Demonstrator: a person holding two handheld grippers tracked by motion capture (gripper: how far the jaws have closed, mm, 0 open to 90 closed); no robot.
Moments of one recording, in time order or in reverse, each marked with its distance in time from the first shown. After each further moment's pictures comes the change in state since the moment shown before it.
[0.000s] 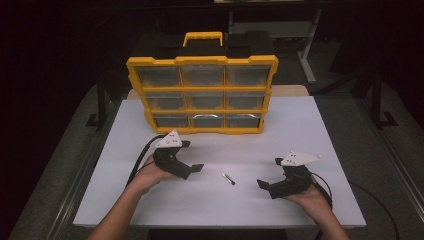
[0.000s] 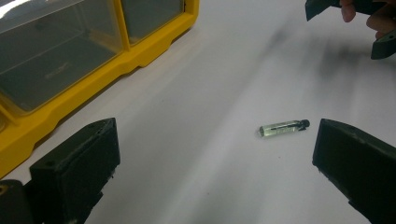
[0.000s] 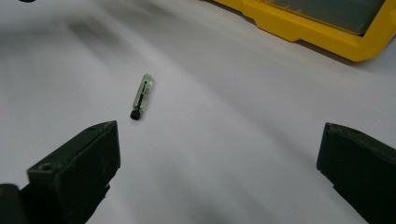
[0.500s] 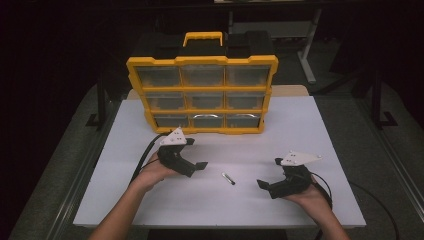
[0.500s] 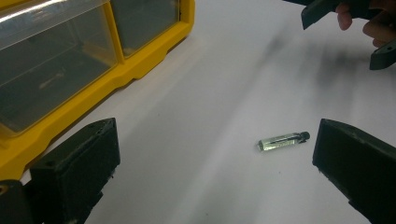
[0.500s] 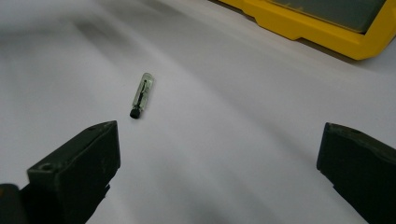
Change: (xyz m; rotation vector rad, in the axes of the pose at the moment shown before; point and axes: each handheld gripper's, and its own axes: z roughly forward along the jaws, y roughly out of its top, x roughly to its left) left arm 0.000 0.008 0.010 -0.016 -0.014 0.009; right arm -0.001 0.000 0.001 0.006 0.001 -0.004
